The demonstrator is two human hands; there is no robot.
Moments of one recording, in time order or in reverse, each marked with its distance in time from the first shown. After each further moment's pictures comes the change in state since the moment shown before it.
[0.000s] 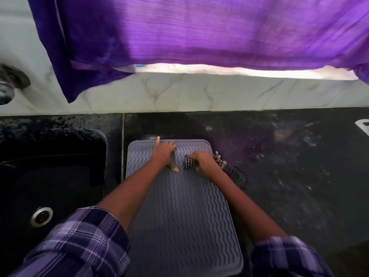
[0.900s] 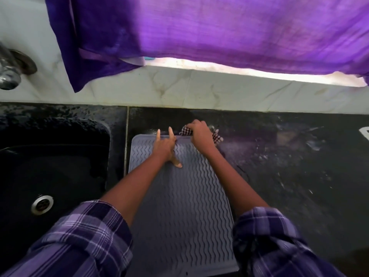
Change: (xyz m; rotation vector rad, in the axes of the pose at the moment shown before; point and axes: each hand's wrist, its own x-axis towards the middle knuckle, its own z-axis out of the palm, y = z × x) left_hand 0.001 -0.008 0.010 -0.170 0.026 -0.088; right_hand 0.048 -0.031 -0.035 -0.087 0.244 0.070
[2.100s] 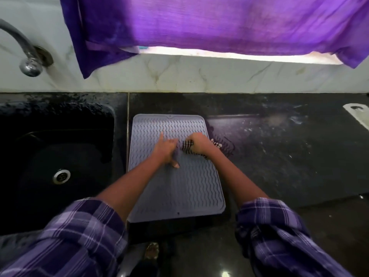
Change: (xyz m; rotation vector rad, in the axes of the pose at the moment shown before) left_hand -0.114 0.048 0.039 0.089 0.029 0.096; right_hand -0.138 0.001 -0.005 0.056 -0.308 -0.020
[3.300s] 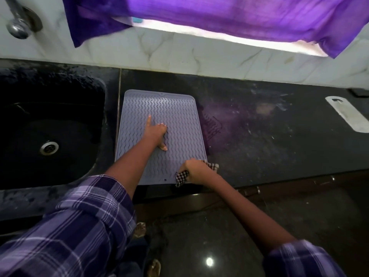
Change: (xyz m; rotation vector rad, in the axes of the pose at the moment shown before) left_hand -0.043 0.024 0.018 0.131 -0.064 -0.087; right_hand -0.151 -0.006 0.081 -0.037 -0.208 -0.132
